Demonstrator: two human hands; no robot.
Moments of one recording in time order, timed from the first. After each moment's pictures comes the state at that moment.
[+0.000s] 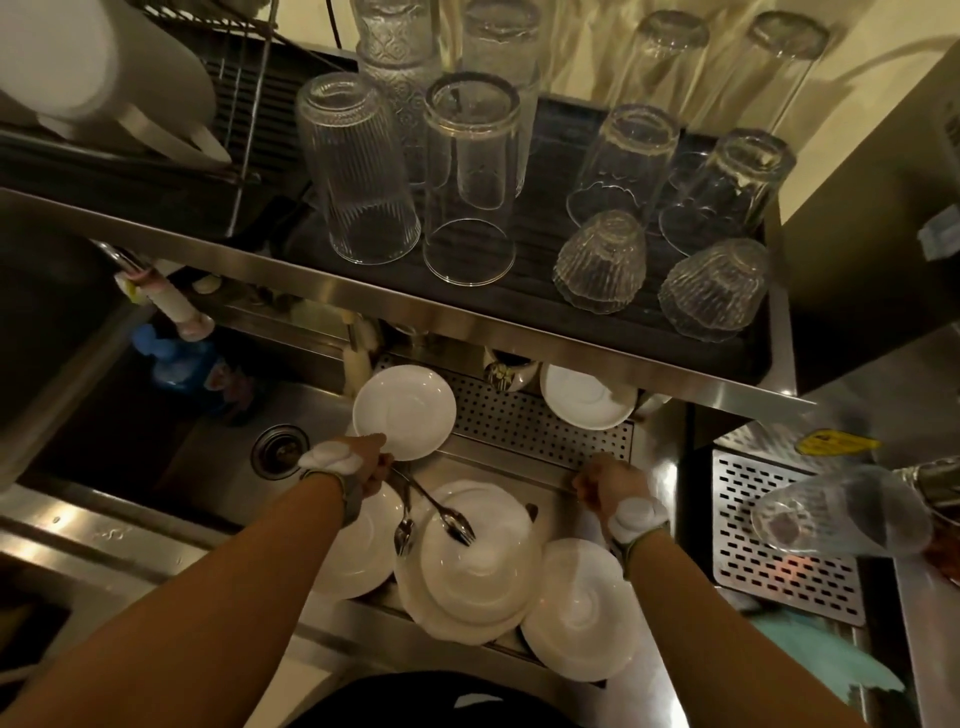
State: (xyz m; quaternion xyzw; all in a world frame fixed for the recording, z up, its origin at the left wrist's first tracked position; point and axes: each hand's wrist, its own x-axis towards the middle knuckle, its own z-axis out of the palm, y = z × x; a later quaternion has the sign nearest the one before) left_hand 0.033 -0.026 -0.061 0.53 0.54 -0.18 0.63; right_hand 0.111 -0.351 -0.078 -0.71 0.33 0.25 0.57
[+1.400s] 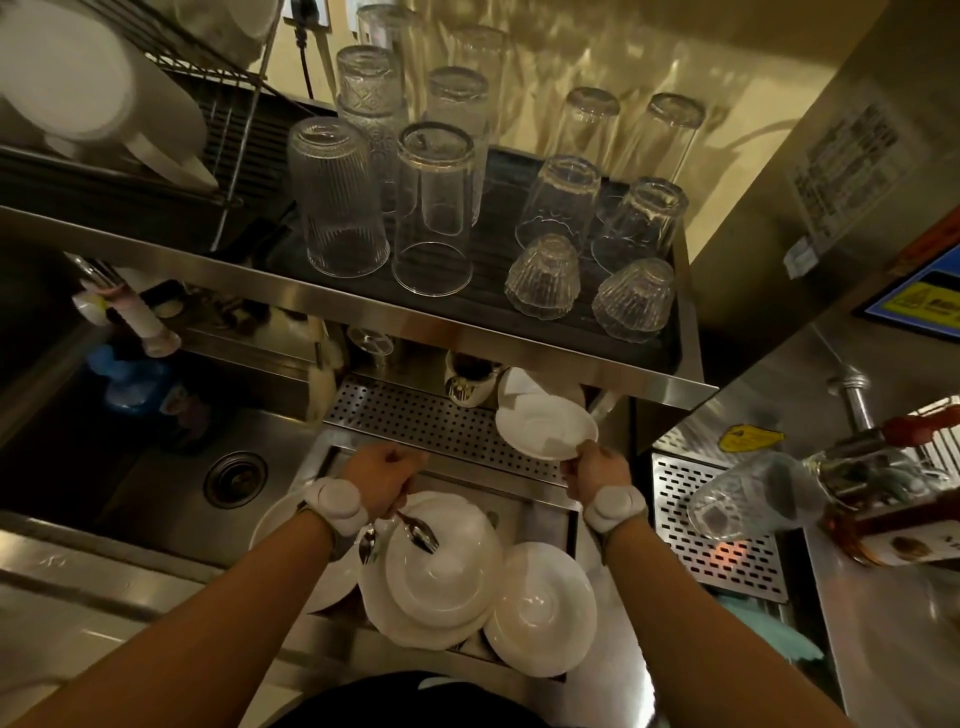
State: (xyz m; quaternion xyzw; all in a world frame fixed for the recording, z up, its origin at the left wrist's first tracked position) left_hand 0.015 -0.096 -0.014 0.76 0.28 -0.14 0.57; right_hand 0.118 -0.374 -0.048 -0.81 0.24 0.15 0.51
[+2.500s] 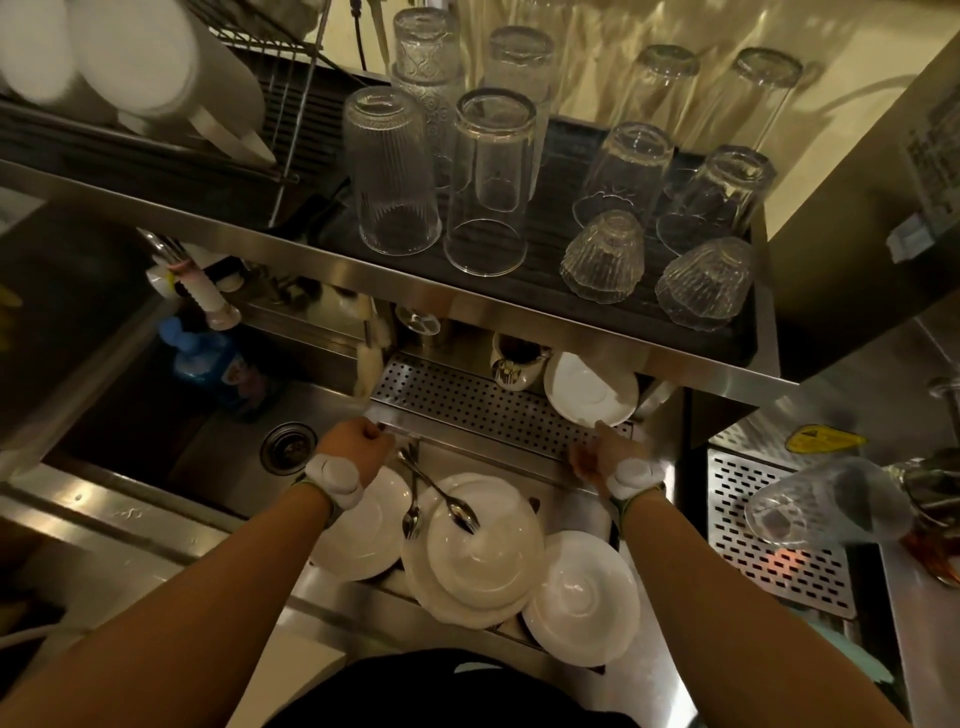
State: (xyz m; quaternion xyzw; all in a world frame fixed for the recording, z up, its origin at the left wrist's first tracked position) left_hand 0.003 -0.023 -0.032 0.86 0.33 -0.13 0.37; right_hand 0.133 -0.341 -0.060 -0.61 0.37 0.26 0.65
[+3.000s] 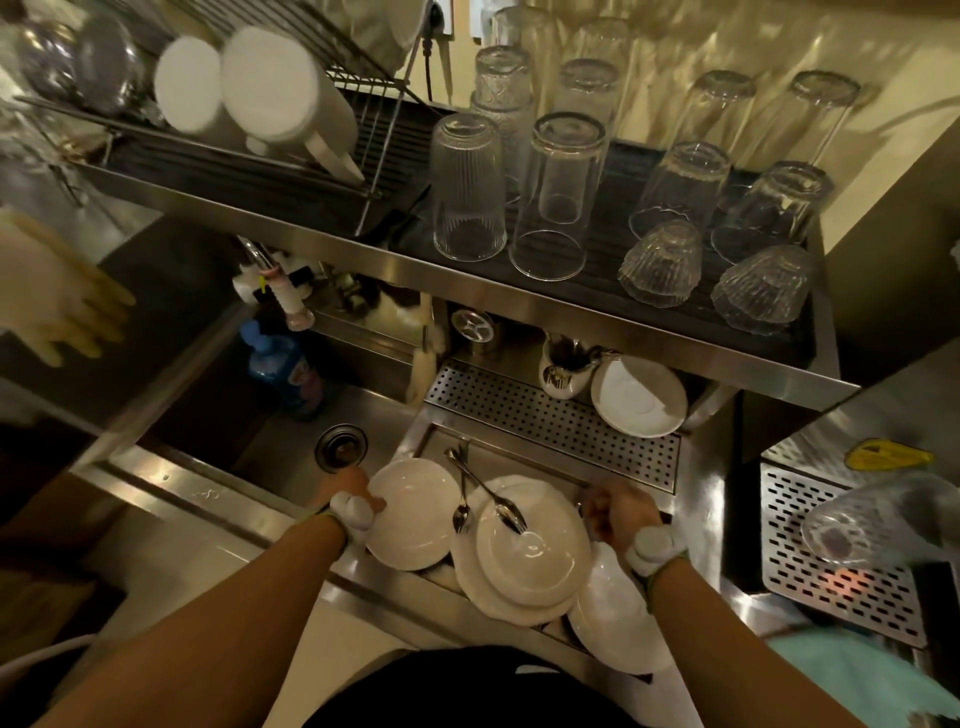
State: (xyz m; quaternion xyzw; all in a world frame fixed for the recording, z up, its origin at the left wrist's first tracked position) left_hand -0.075 0.037 -0.073 0.85 0.36 -0.25 0.28; right_hand 0.049 -0.319 -0.083 -0.69 0.25 0.27 0.62
